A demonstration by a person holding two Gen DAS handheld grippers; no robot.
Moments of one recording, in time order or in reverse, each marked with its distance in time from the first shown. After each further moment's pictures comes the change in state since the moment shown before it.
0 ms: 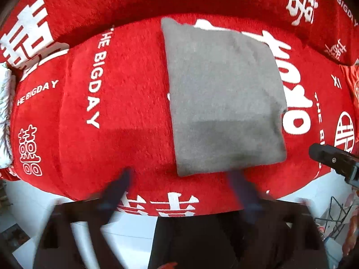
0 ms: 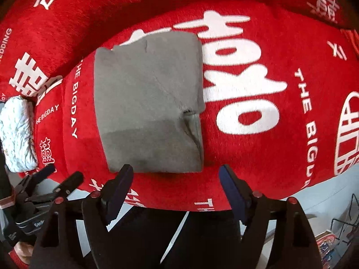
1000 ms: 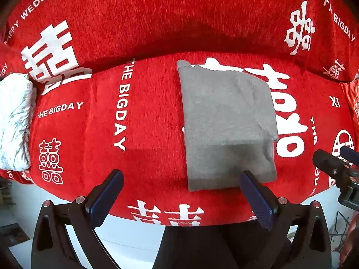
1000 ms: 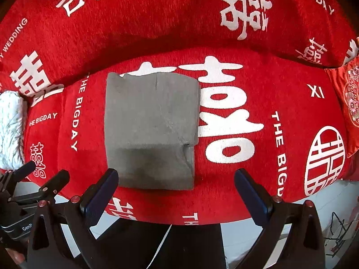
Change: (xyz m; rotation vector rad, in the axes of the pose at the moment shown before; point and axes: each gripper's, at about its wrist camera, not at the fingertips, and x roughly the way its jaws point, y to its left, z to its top) left arm -0.070 0.004 0.012 -0.040 -0.134 0.062; right arm -0.061 0.042 0.005 -0.083 -0.156 -0.140
